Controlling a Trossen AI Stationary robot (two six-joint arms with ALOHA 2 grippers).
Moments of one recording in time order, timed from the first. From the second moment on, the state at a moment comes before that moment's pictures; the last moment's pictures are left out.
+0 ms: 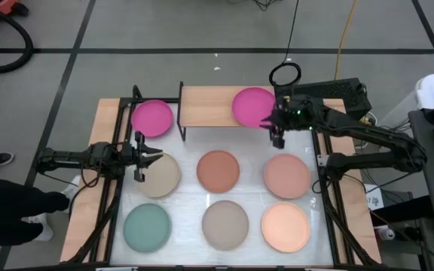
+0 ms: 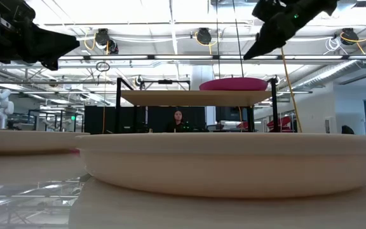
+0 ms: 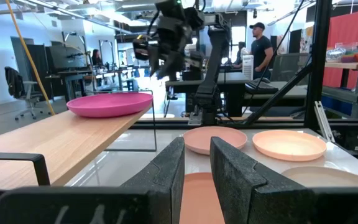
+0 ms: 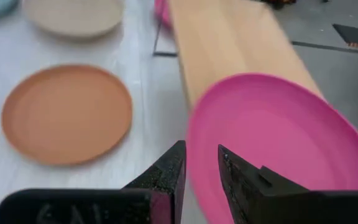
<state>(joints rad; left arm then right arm) -0.06 0.01 0.01 0.13 -0.13 0.07 -0.42 1.02 0.86 -0.45 -0.08 -0.35</state>
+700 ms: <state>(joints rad) -0.06 0.01 0.01 0.13 -0.13 0.07 -0.32 1.24 0.87 -0.46 0.24 -0.46</state>
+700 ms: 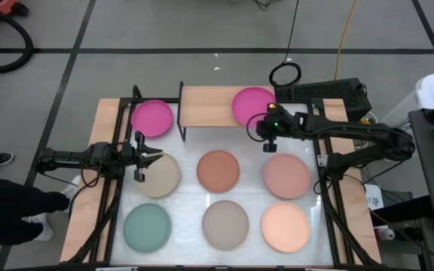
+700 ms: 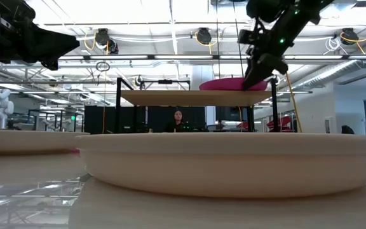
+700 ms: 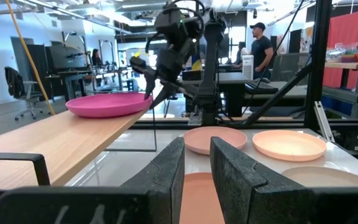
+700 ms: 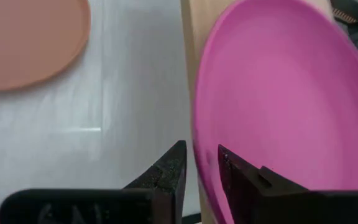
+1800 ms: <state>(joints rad) -0.06 0.01 0.01 0.13 -0.13 0.07 -0.41 1.32 0.87 -0.18 0.09 -0.59</state>
